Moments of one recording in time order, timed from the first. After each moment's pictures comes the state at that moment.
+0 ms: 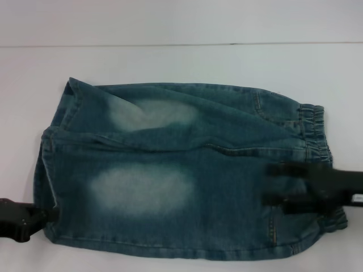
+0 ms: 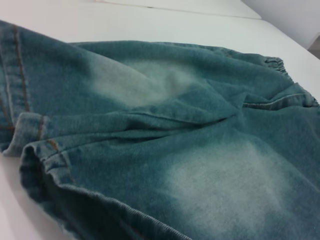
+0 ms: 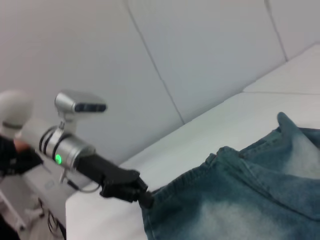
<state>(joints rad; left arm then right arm) -0.31 -2.17 0.39 1.03 2.44 1.72 -1.63 0.42 2.06 -0.63 -0.59 -2.04 -1.78 1.45</state>
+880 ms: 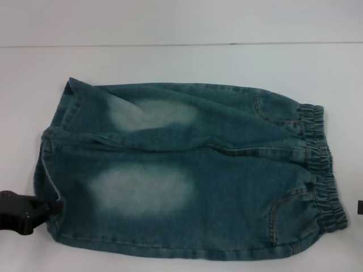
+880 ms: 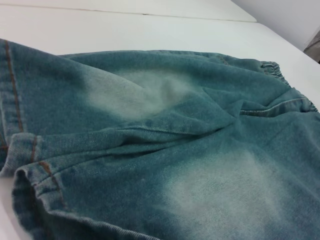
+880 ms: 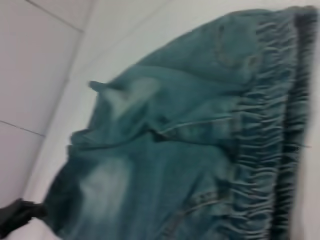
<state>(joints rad) -0.34 -2.17 0.39 1.03 2.44 1.72 -1.64 0.30 1.91 -0.38 -0.64 -2.32 -1.79 2.04</state>
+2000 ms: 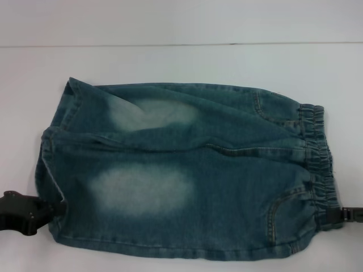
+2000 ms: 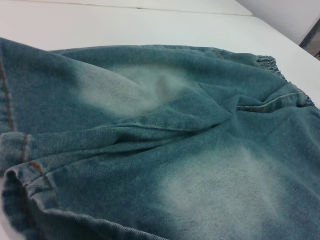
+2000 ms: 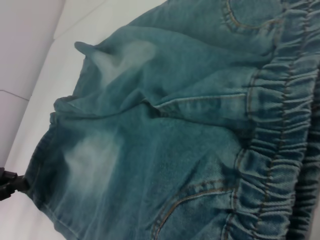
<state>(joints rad) -0.34 -2.17 0.42 1.02 2.44 1.71 -1.64 0.37 1.96 -0.47 -0.63 -2.37 -1.69 2.03</state>
